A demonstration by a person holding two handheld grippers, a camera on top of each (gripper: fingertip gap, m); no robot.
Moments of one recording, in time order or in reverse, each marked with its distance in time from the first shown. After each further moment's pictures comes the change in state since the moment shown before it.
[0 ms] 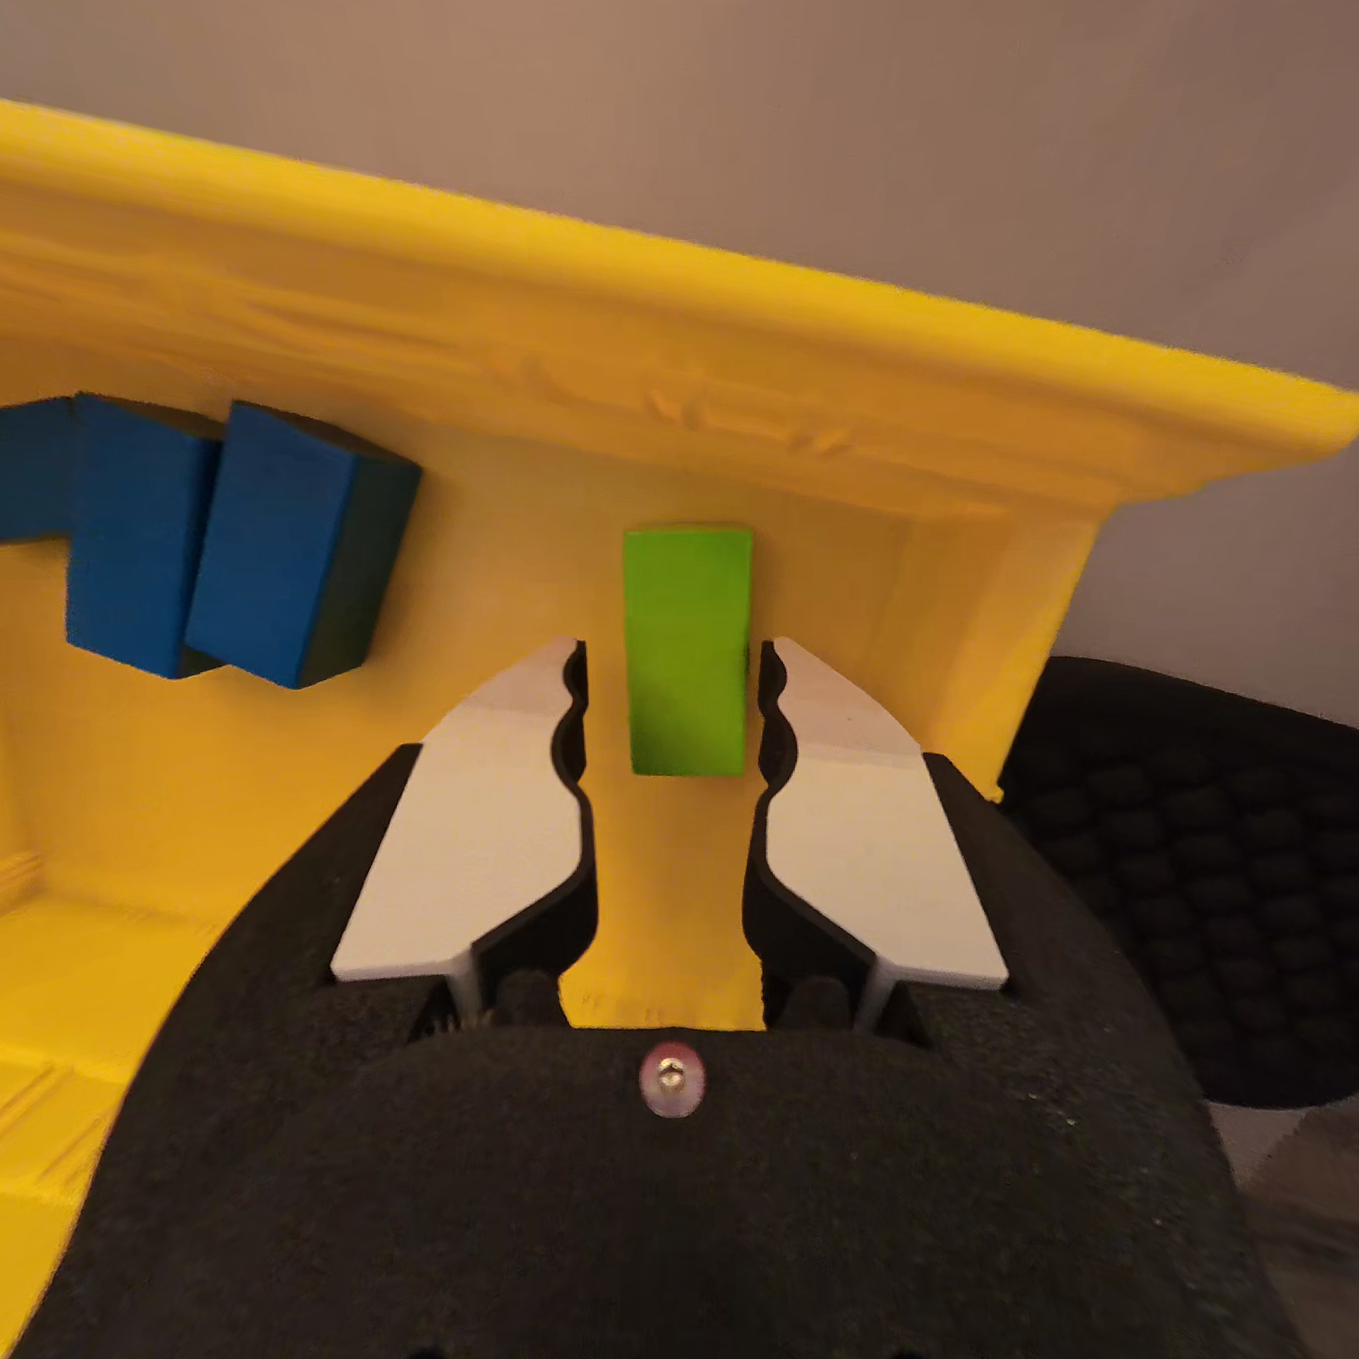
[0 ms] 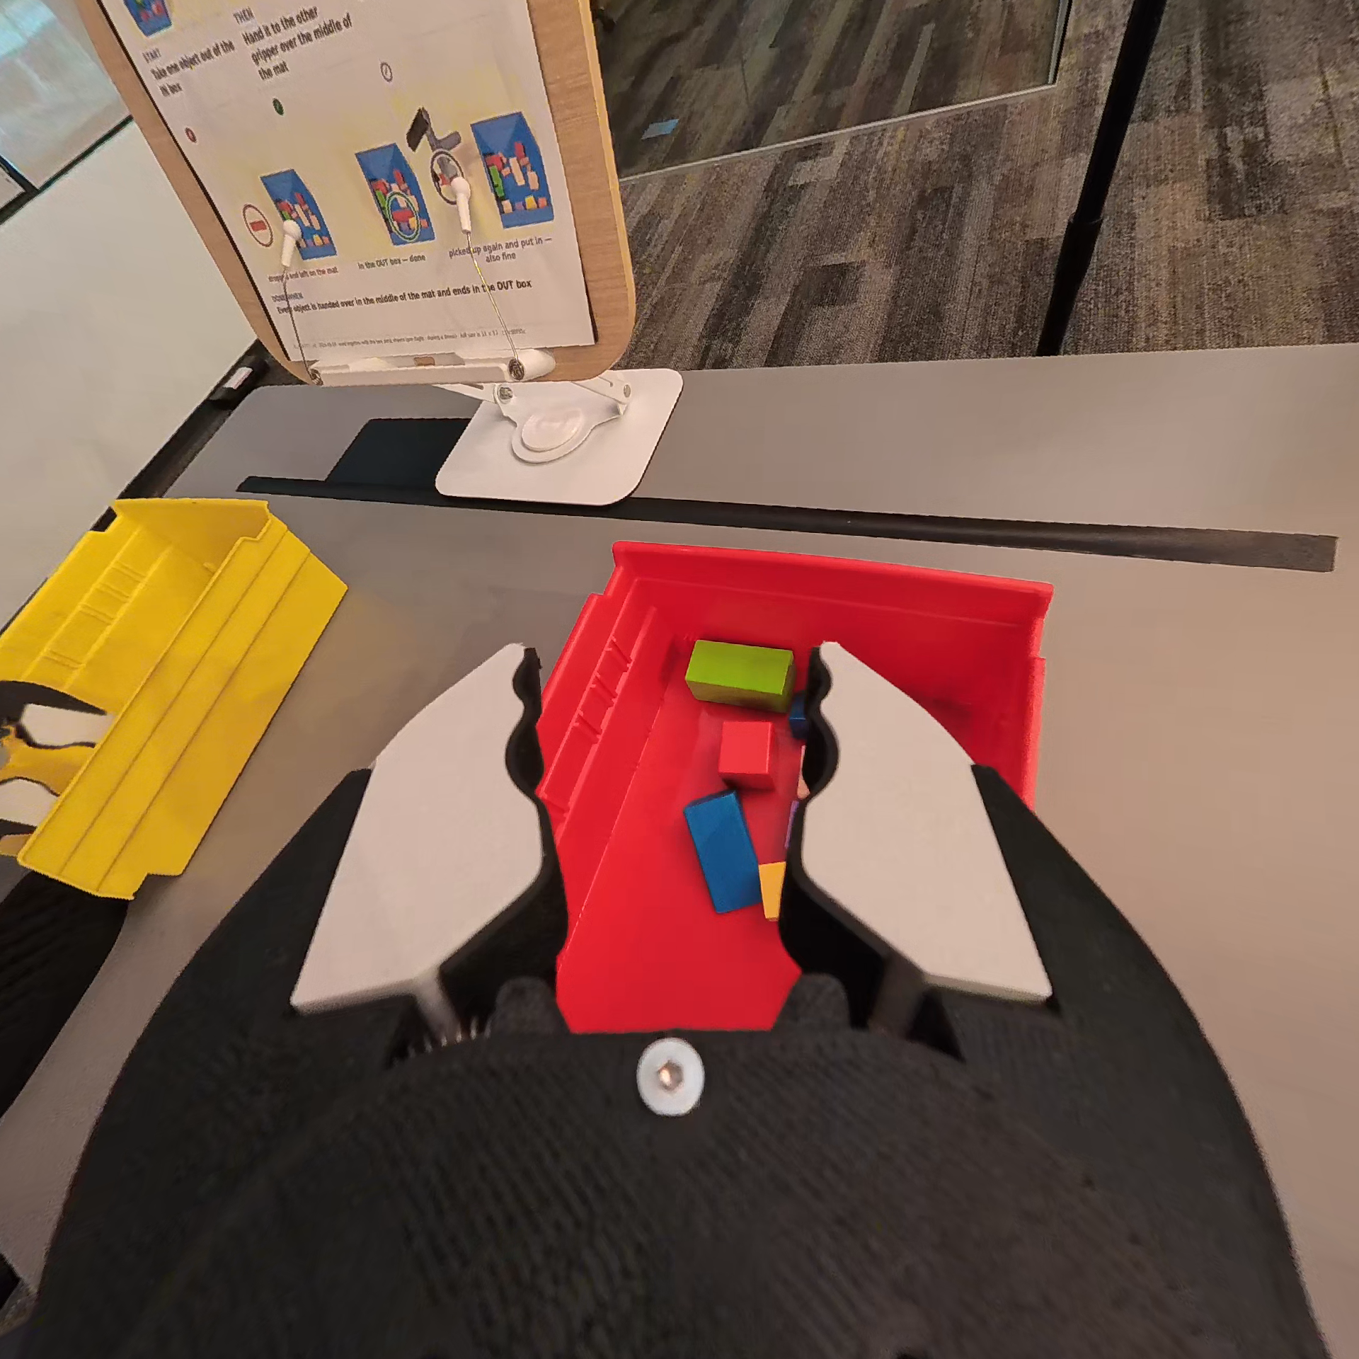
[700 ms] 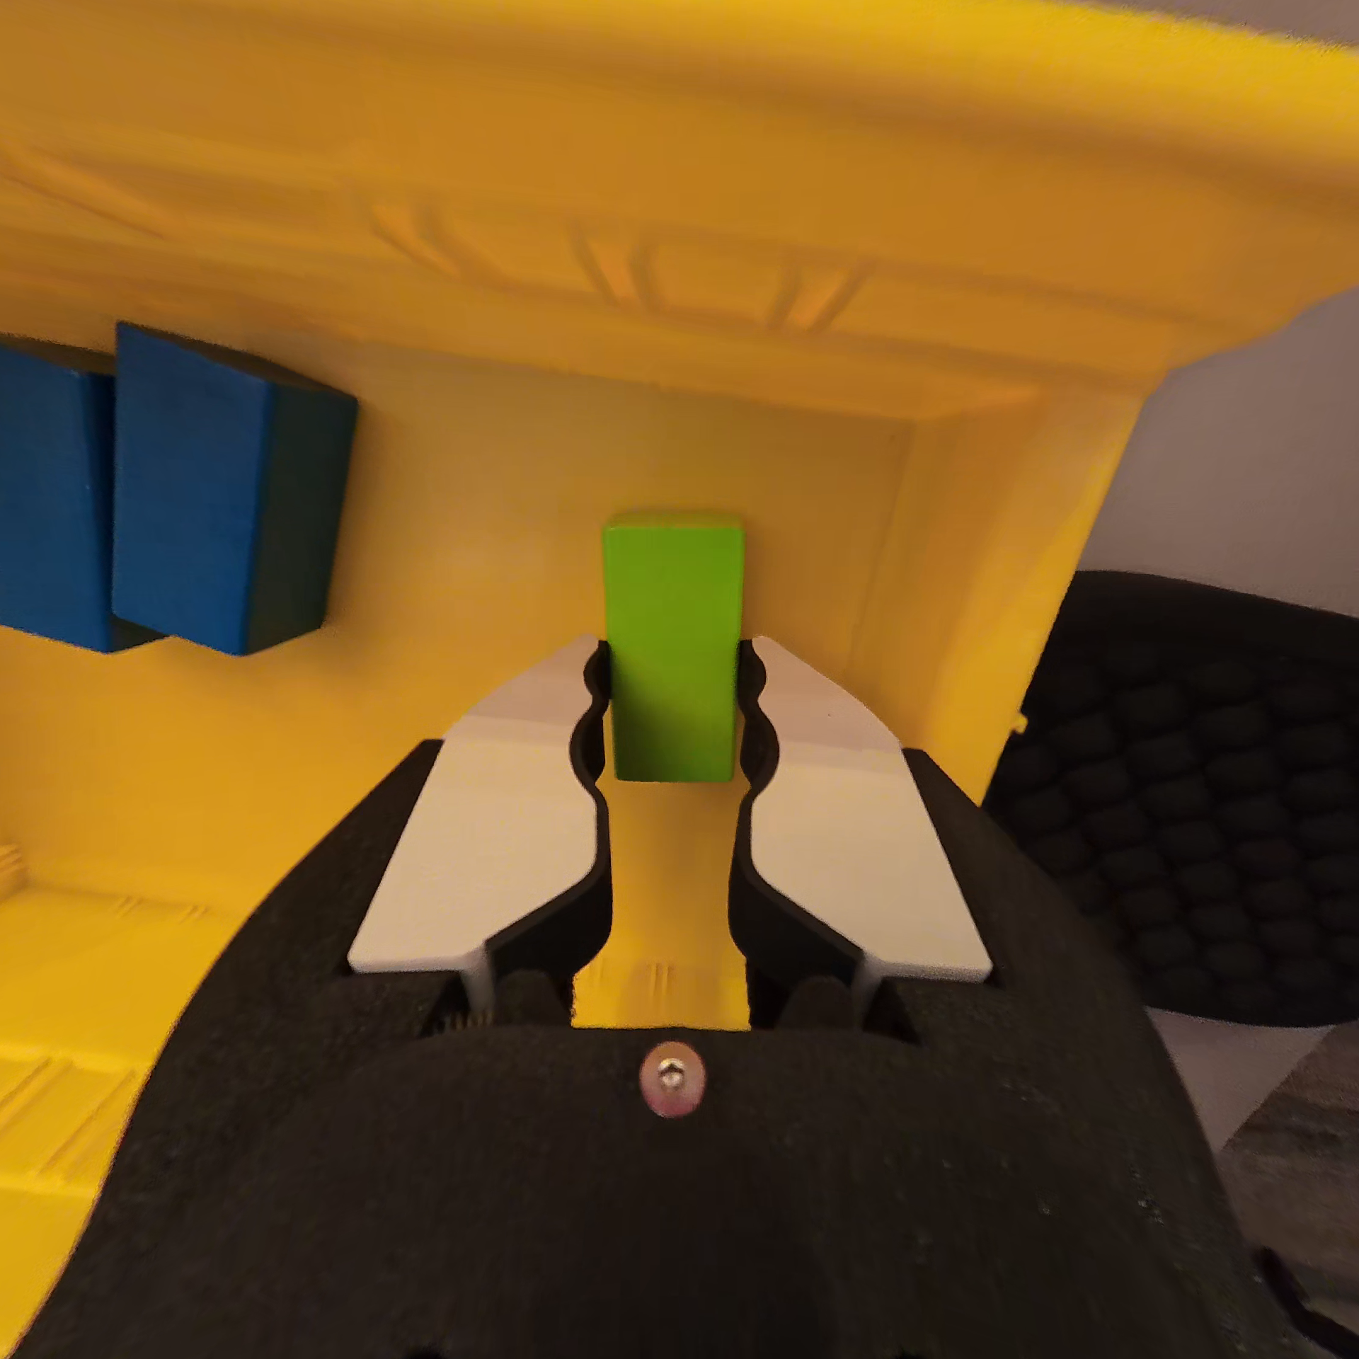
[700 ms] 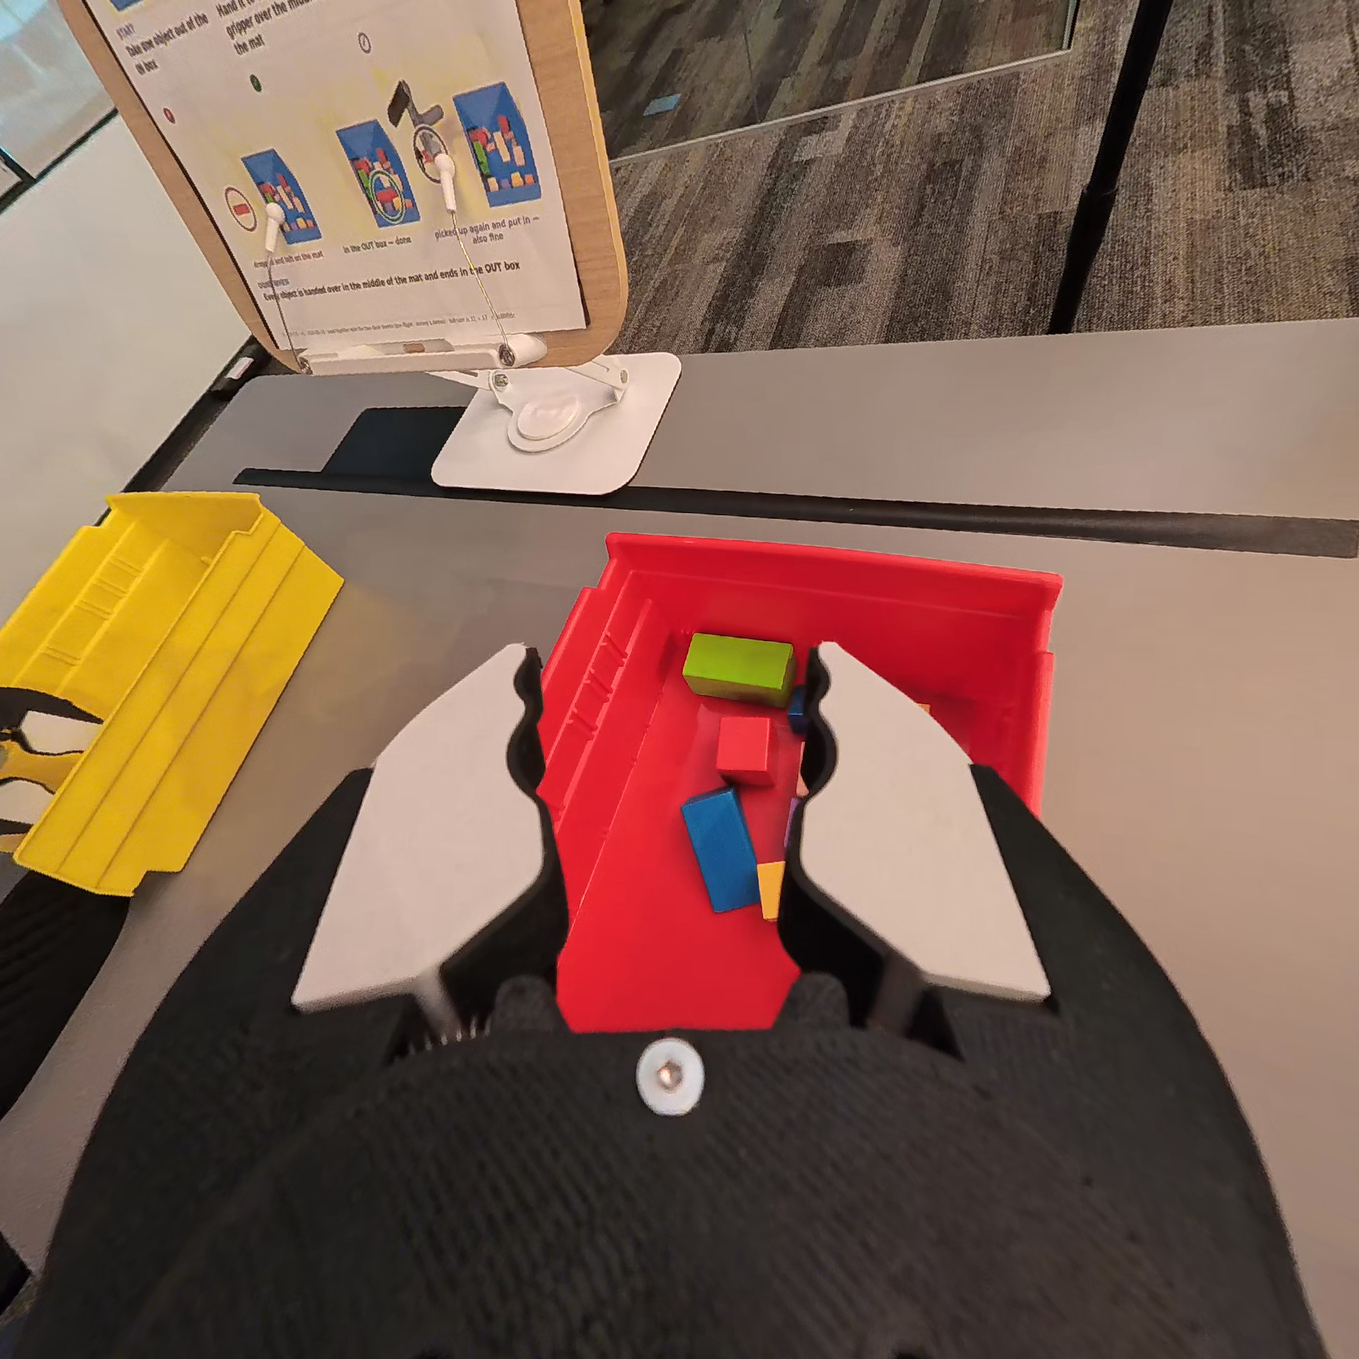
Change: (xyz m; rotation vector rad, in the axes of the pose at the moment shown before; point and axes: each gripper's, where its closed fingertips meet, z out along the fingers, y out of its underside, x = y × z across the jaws) left arm 0.003 0.020 0.002 -0.078 0.028 0.053; right arm 0.003 0.004 0.007 -0.022 -0.007 0.012
